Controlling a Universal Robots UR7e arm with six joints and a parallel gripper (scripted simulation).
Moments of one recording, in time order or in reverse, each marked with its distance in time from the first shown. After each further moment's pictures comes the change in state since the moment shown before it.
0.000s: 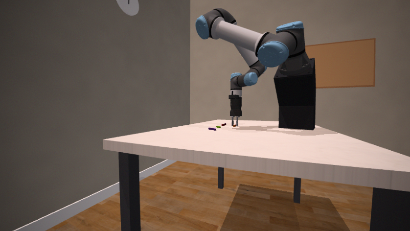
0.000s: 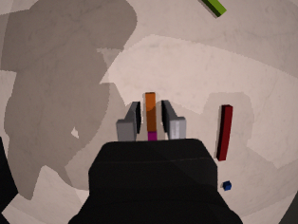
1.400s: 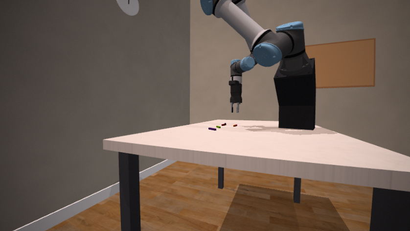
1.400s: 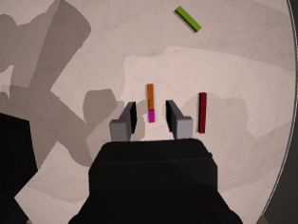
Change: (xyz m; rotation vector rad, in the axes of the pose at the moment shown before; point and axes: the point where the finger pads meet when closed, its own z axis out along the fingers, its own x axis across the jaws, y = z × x) arm 0.000 0.000 -0.088 0.000 0.001 0.000
